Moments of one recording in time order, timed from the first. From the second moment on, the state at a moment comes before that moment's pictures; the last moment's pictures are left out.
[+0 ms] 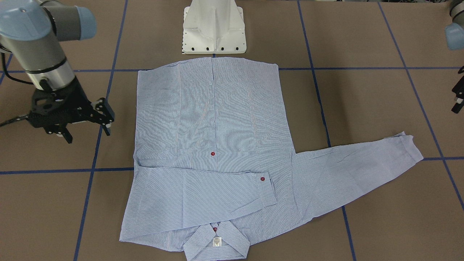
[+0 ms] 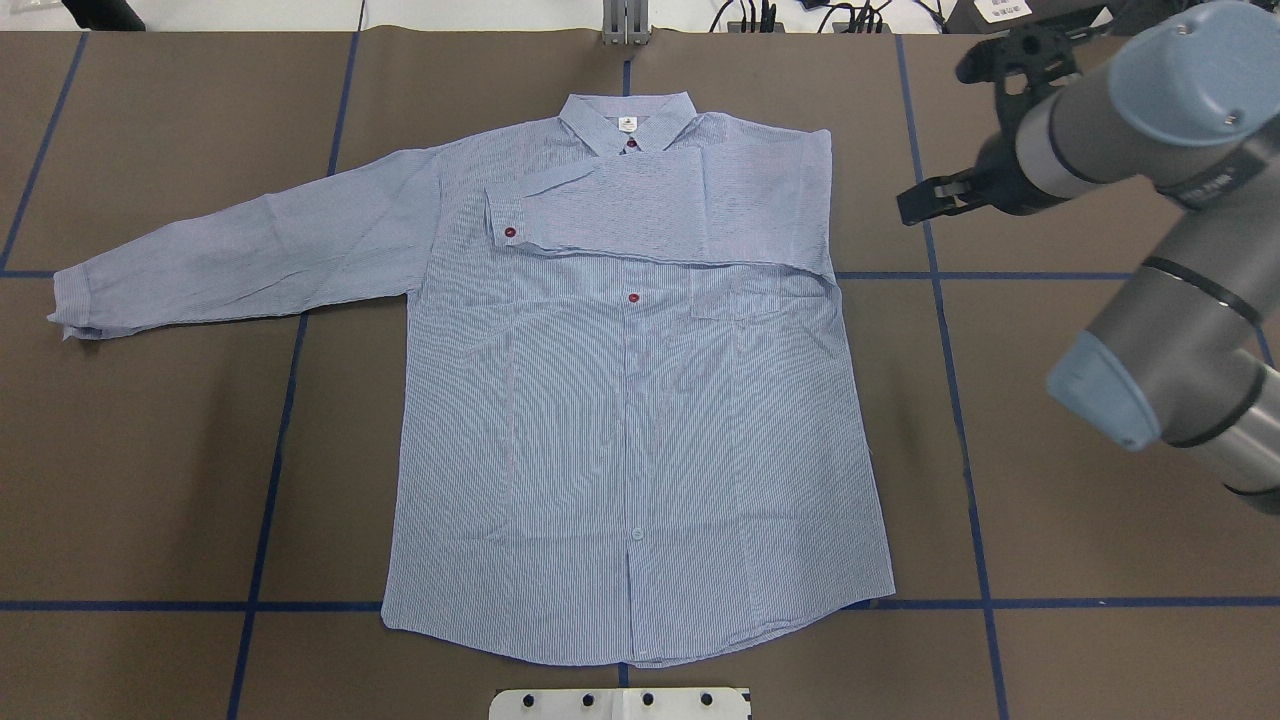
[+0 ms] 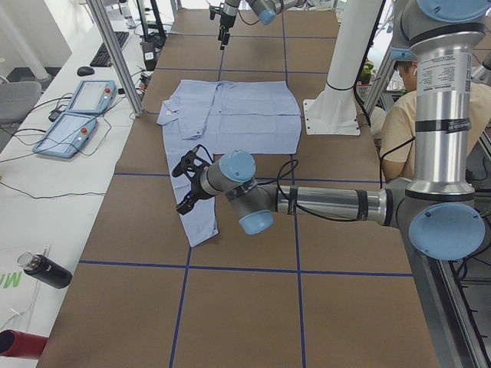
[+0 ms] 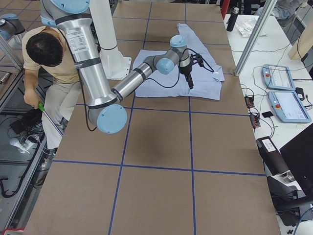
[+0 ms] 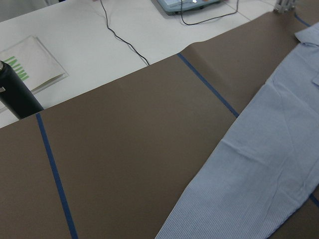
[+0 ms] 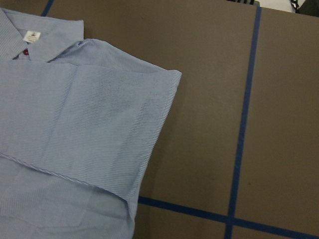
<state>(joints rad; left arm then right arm) -1.31 -1.50 -1.64 -2.64 -2.08 -0.51 0.93 -1.30 1.94 -1.41 1.94 0.69</state>
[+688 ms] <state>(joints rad) -1.02 -1.50 -1.44 -2.84 -1.72 -0.74 1.06 -1.66 1.96 -1.02 2.08 0.59</state>
